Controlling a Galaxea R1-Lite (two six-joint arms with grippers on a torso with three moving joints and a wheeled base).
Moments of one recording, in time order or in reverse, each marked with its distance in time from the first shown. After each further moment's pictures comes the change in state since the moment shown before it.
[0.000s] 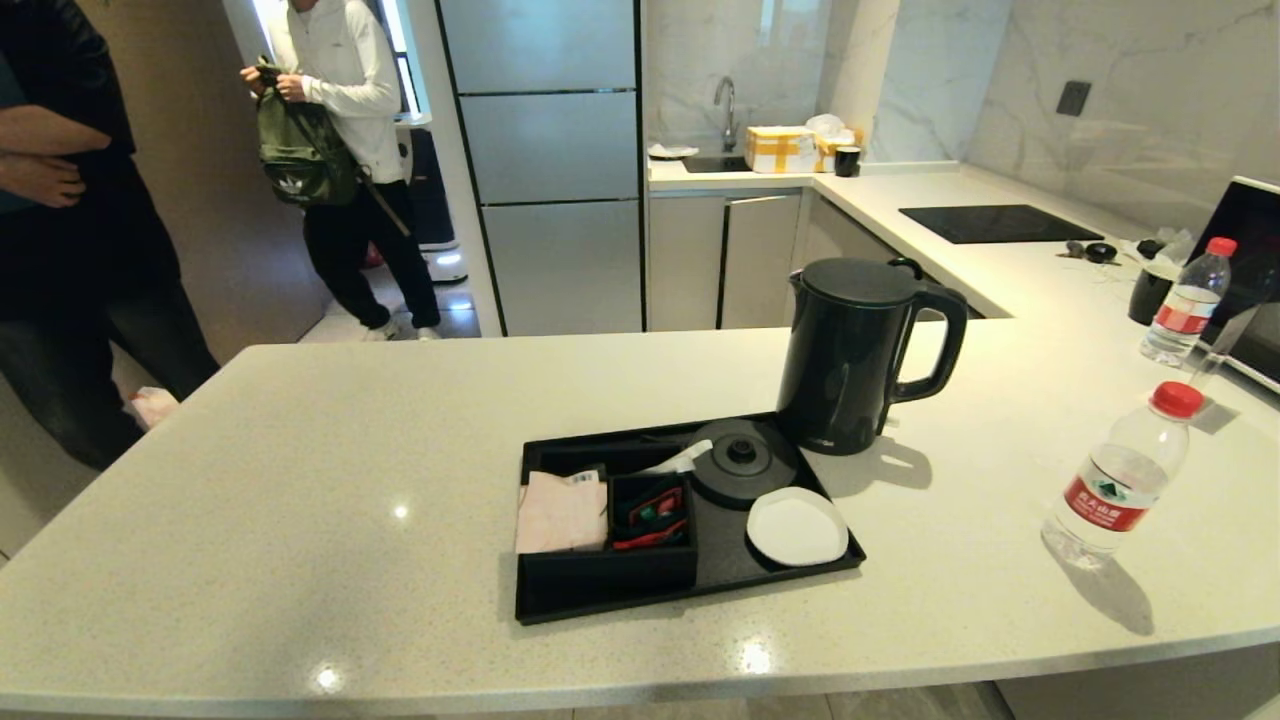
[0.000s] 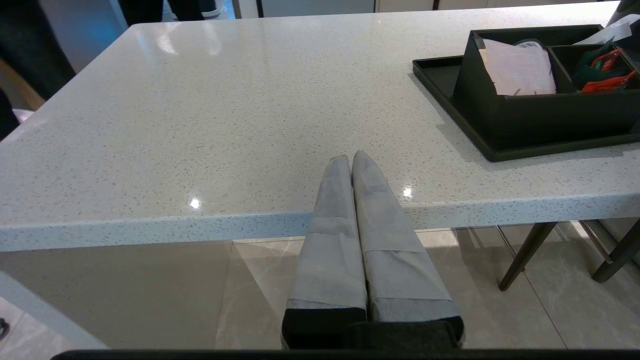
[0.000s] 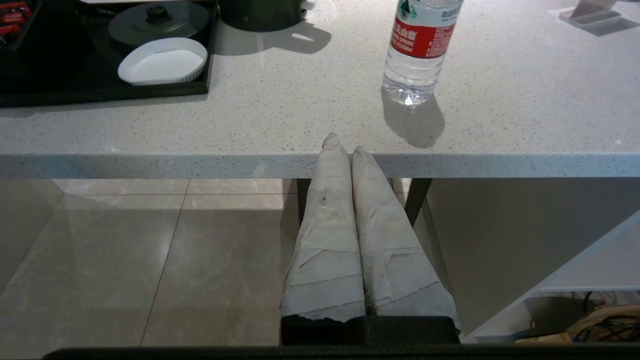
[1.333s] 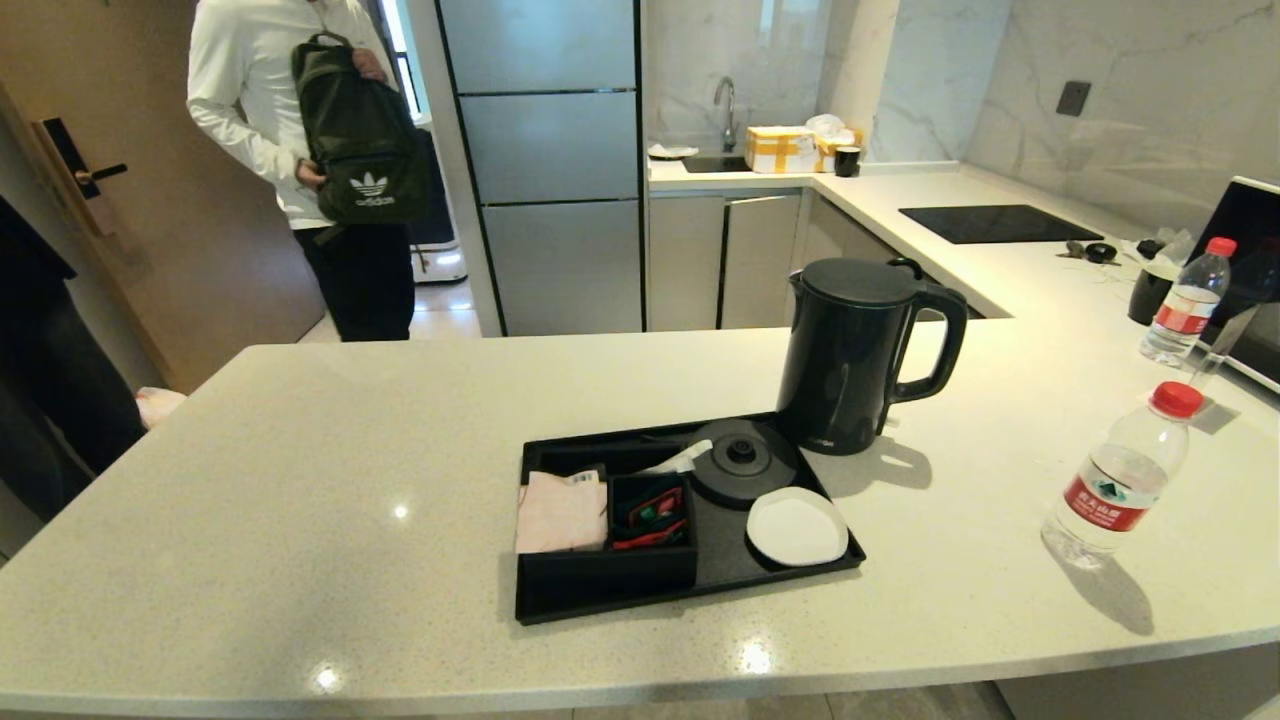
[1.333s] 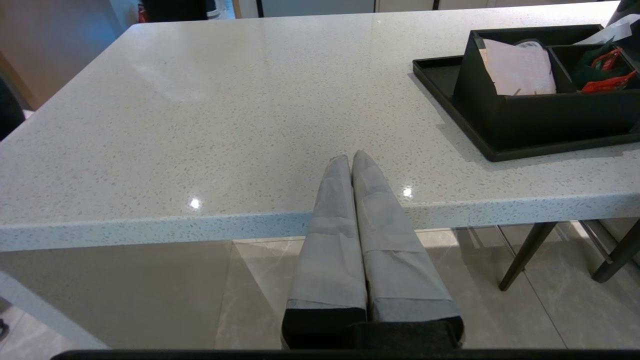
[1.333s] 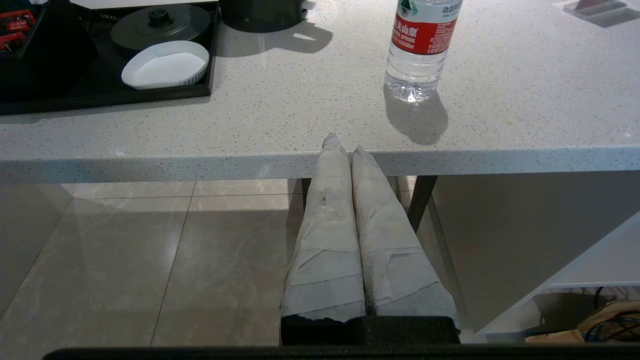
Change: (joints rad) left arm 0.000 0.000 0.000 0.000 0.000 0.000; right arm 0.000 0.001 0.001 0.001 -0.003 0.026
